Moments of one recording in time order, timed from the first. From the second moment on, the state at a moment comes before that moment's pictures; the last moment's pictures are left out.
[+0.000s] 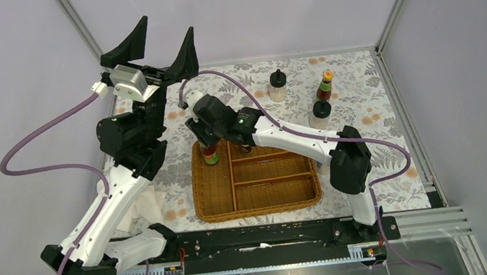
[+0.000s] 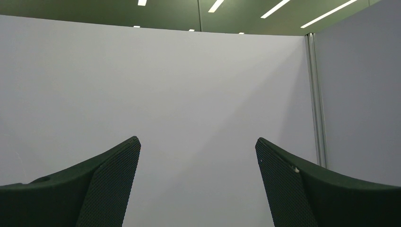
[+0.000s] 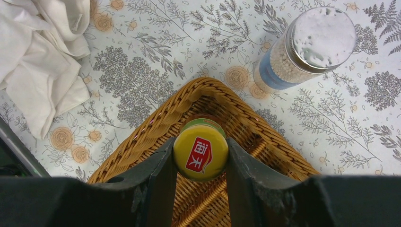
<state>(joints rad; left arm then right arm) -0.58 1.08 1.24 0.72 -0.08 0.22 1.03 1.98 1.83 -0.51 0.14 0.14</state>
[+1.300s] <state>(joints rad) -0.58 1.09 1.23 0.73 -0.07 0.22 1.02 1.97 1.77 -0.46 0.14 0.15</state>
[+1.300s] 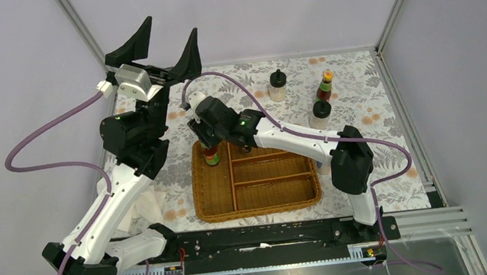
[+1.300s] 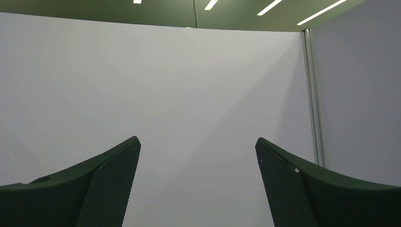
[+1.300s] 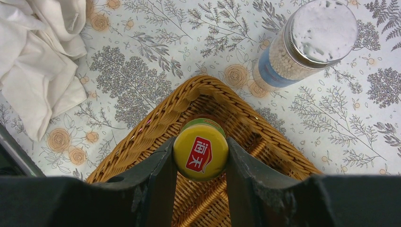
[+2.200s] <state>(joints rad) -0.58 1.10 1.23 0.73 -0.07 0.21 1.02 1.94 1.73 -0.45 0.14 0.15</state>
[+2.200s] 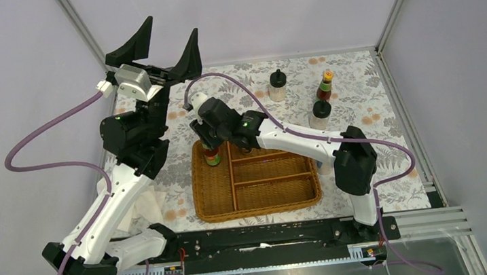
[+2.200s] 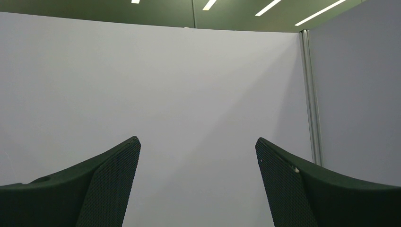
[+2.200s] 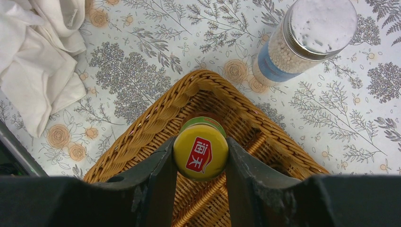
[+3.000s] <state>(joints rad) -0.58 1.10 1.23 0.73 -0.07 0.19 1.02 1.92 1.70 -0.43 0.15 0.15</state>
